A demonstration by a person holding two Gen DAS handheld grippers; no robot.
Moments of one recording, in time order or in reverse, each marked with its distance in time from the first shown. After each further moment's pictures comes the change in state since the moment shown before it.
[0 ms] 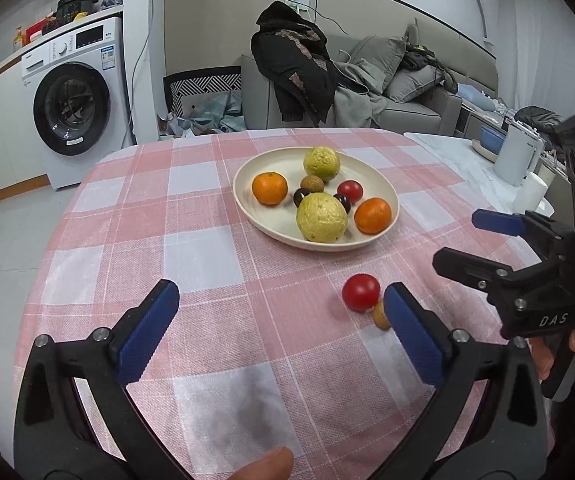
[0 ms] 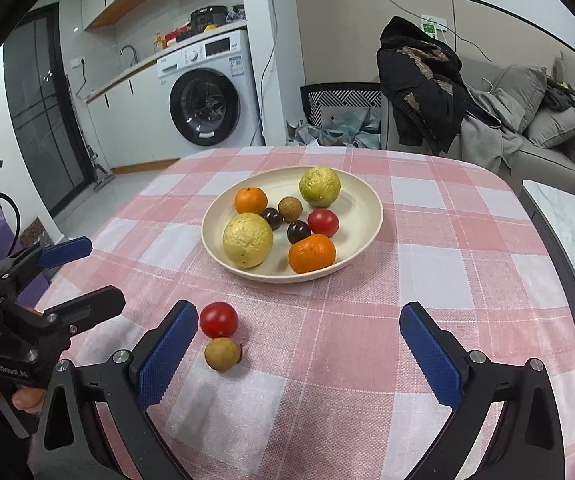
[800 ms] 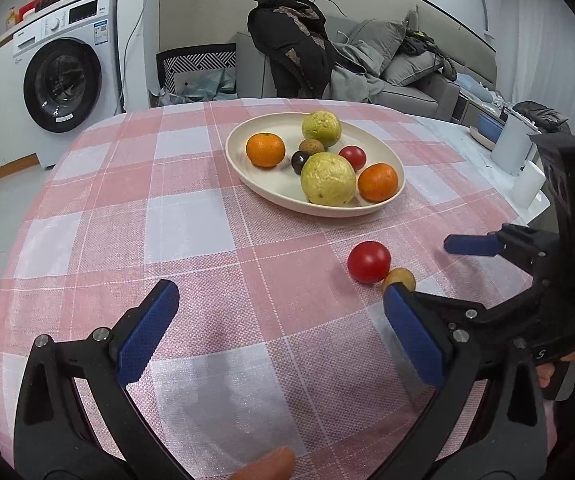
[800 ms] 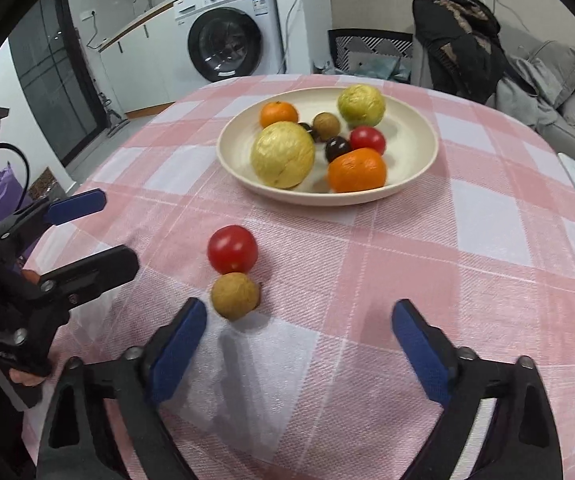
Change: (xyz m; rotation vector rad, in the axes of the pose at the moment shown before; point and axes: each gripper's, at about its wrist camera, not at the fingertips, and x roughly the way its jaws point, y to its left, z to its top) left arm 0.038 0.009 -0.017 -0.032 0.080 -0.035; right arm 0.042 0.015 -0.026 -0.056 0.208 0.086
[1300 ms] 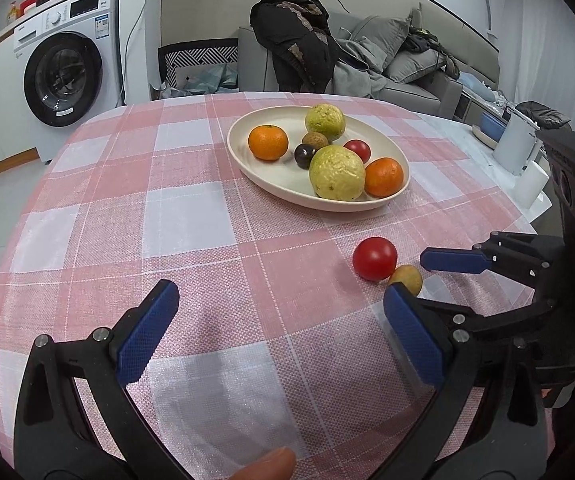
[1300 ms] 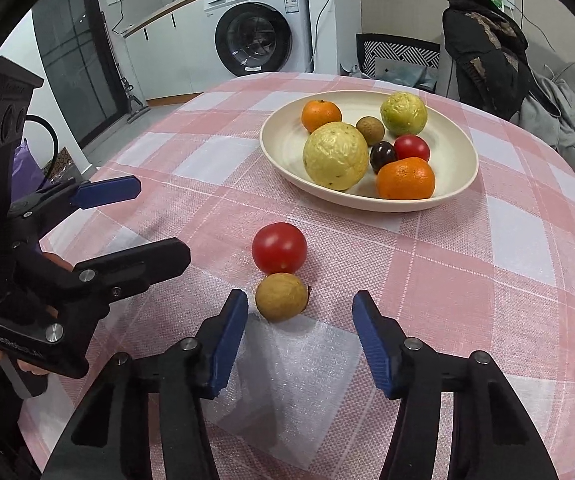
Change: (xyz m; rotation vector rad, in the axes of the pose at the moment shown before) left arm 0.008 0.000 -0.001 -0.008 0.015 0.003; right arm 0.005 0.025 -0.002 -0.080 -0.007 0.029
